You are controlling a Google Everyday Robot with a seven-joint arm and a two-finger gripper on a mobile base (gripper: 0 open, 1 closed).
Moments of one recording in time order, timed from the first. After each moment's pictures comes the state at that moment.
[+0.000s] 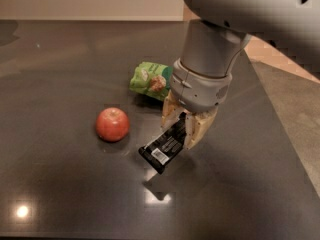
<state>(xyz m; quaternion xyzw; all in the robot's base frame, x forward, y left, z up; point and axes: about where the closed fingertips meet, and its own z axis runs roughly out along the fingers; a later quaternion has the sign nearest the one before) 0.407 -0.046 0.886 -0.92 0.39 0.09 0.06</state>
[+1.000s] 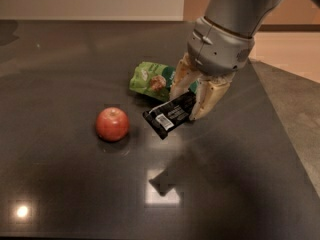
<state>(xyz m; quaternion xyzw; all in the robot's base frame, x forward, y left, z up) 0.434 -0.061 0.941 -0.89 0.43 0.11 0.12</state>
